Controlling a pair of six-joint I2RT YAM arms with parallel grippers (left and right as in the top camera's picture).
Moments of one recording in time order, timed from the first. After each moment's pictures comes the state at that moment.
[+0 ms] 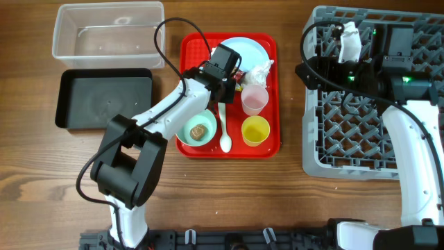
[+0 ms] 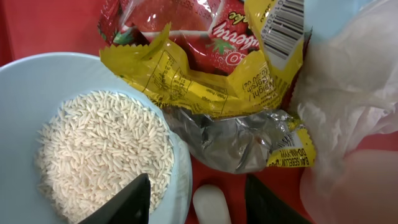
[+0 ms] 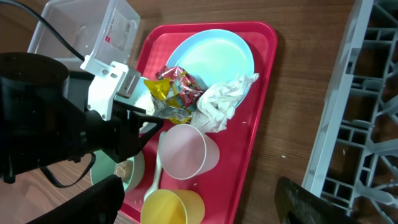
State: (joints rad) left arm -0.54 2.00 1.43 -0.55 -0.11 -0.32; right arm -0.04 1.45 1.37 -0.84 -0.54 0.02
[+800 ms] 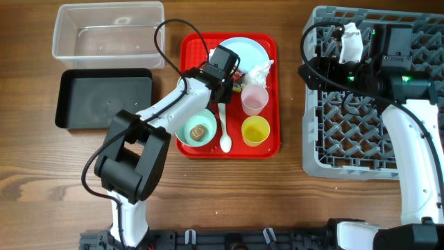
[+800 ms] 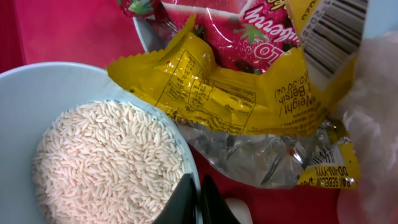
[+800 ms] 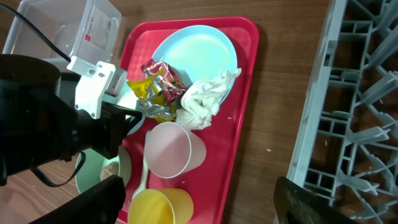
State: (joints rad) left arm -0.53 2.04 1.43 -0.54 -0.15 -0.31; right arm -0.04 1.46 1.37 -0.85 -0.48 0.02
